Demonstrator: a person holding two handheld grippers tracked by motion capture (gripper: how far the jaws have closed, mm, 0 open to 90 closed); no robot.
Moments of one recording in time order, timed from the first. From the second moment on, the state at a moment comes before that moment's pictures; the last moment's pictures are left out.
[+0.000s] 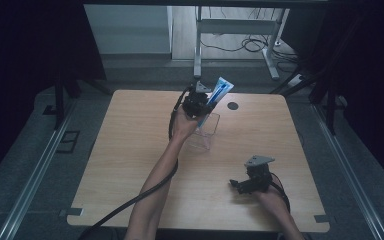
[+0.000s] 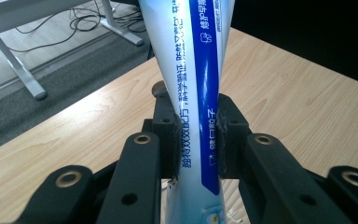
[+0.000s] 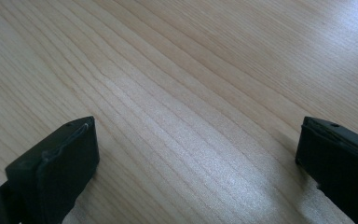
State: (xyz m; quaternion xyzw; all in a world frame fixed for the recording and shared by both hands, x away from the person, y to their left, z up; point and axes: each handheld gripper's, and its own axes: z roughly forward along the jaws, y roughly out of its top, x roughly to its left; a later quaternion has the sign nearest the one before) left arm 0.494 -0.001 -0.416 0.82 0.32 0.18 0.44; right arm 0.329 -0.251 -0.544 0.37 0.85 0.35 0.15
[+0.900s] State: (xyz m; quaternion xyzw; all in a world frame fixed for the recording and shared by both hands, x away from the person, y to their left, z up) left arm 0.484 -0.001 -0.432 0.83 0.31 0.20 0.43; right arm 0.329 -0.251 -0.544 0.37 0.85 0.35 0.15
